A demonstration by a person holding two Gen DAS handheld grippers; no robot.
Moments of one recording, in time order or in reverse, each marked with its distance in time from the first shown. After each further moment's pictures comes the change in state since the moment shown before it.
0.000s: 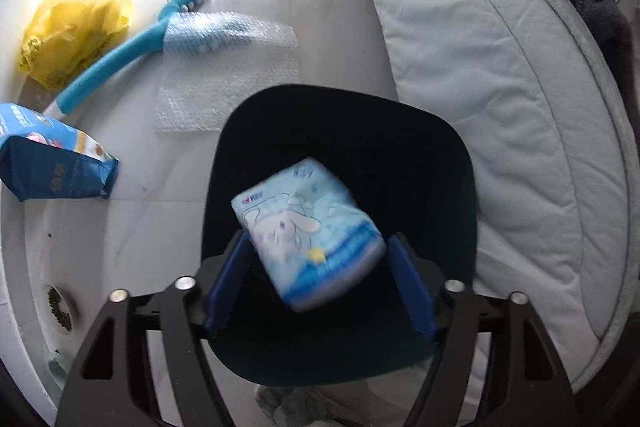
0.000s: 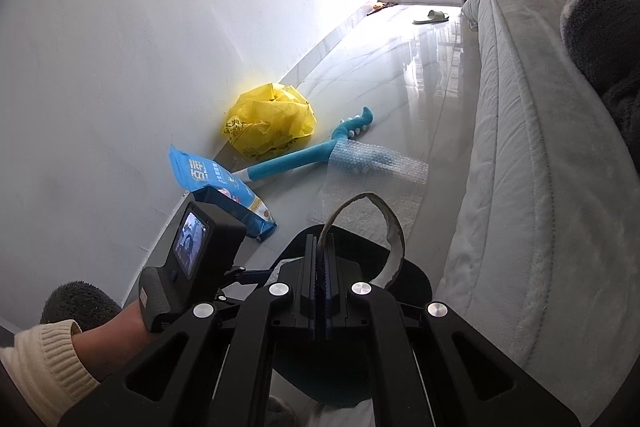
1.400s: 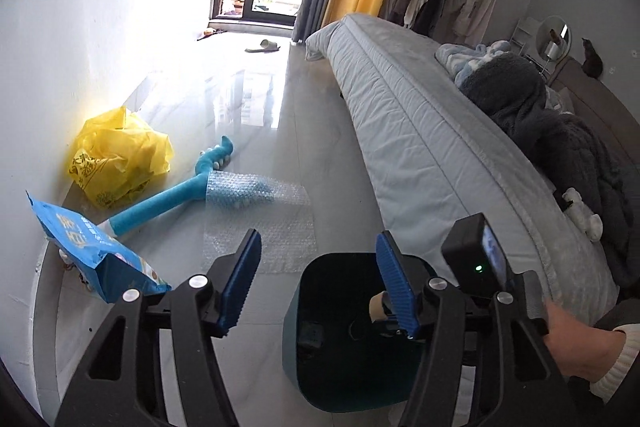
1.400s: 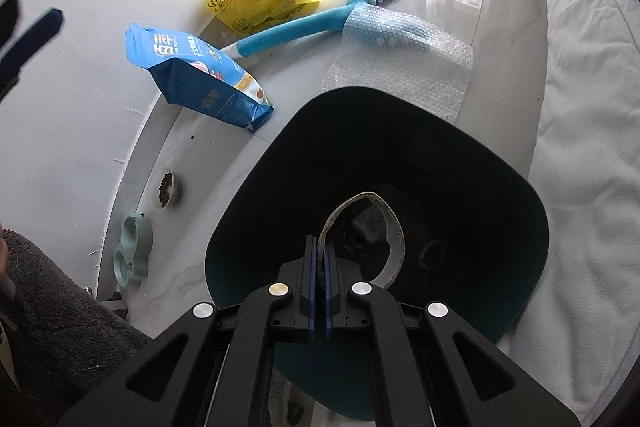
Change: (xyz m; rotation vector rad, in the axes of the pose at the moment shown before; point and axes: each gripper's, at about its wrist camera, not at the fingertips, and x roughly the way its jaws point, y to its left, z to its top) left arm -0.167 0.026 0.002 0.093 -0.551 0.002; right arm 0.157 0.020 -0.054 0.001 0.416 0.007
